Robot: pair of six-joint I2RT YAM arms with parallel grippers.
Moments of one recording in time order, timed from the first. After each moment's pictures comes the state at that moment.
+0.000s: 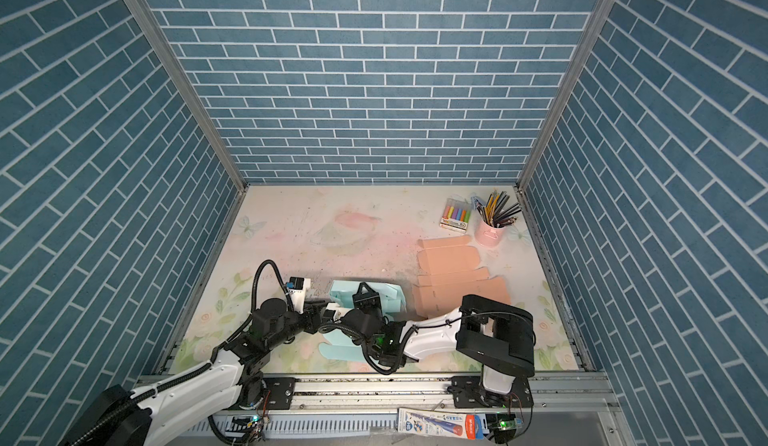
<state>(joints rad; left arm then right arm) -0.57 0.83 0.00 0.41 0.19 -0.56 1.39 1.70 0.73 0.47 0.95 -1.11</state>
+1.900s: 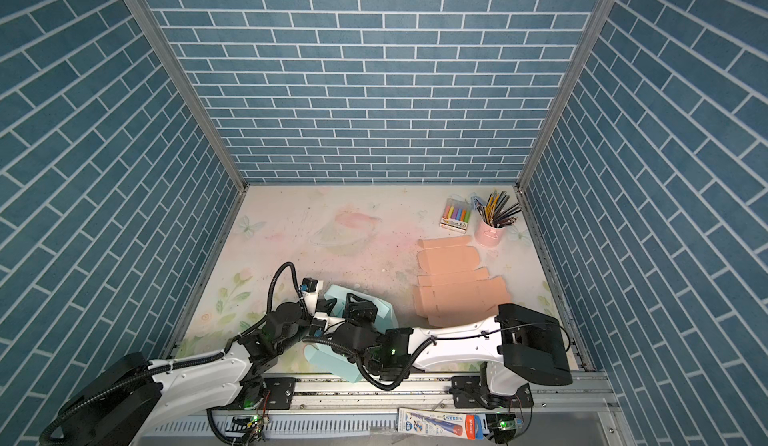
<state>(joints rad) -0.78 1.00 0.04 0.53 -0.12 -0.38 1.54 1.49 0.85 0.04 0.78 -0.47</state>
